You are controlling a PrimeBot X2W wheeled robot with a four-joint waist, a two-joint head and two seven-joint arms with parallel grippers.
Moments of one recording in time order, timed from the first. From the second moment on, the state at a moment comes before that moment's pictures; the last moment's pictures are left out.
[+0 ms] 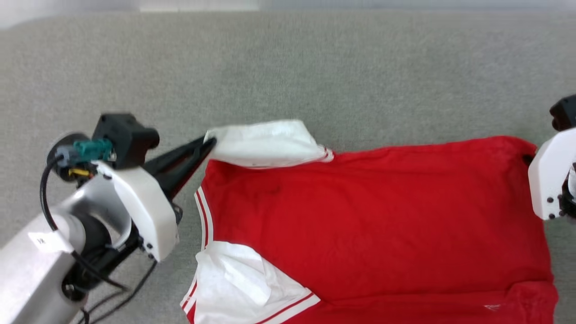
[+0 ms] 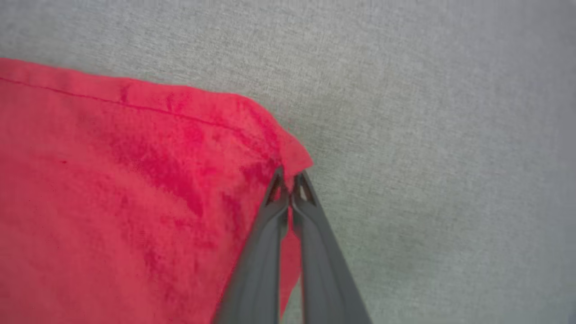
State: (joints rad) left arm -0.55 0.77 -0.57 -0.24 -0.80 -0.07 0.32; right arm -0.54 -0.54 0.20 0.27 0.41 0.13 0.77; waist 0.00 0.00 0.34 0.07
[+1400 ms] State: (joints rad) left arm -0.03 0.81 -0.71 -0.13 -0.82 0.05 0.23; right arm 0.06 -0.73 0.29 0.02 0.50 0.13 0.50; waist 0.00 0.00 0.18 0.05
